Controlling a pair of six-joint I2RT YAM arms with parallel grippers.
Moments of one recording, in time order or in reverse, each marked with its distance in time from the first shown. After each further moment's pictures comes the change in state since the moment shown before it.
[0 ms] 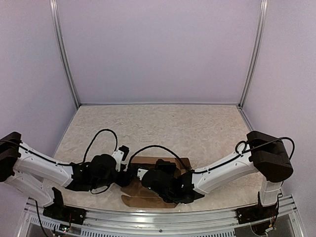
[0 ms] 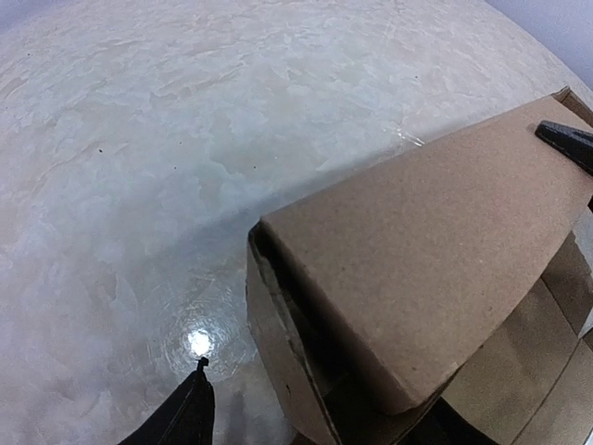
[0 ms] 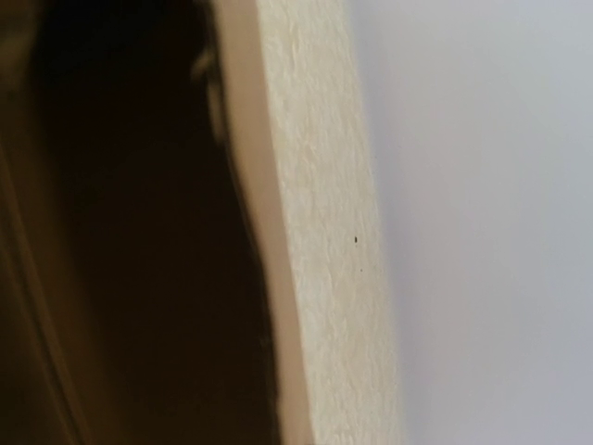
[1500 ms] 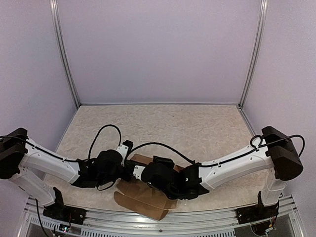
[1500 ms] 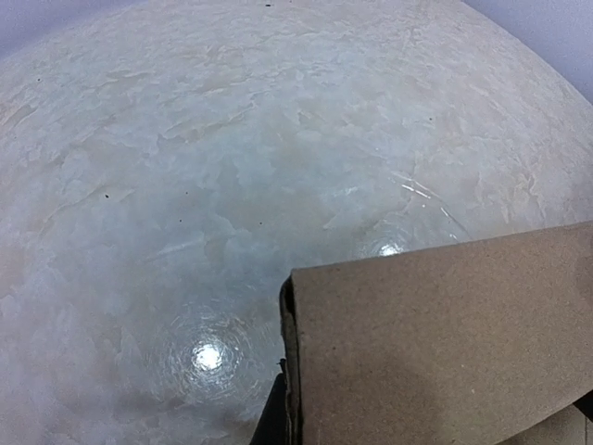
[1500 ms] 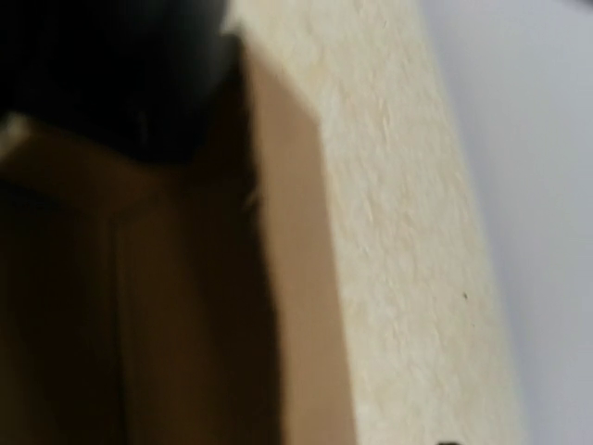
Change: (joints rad) left arm 0.006 0.090 0.081 0.029 -0.054 0.010; right arm 0.008 -0.072 0.064 -0.165 -0.223 0.190
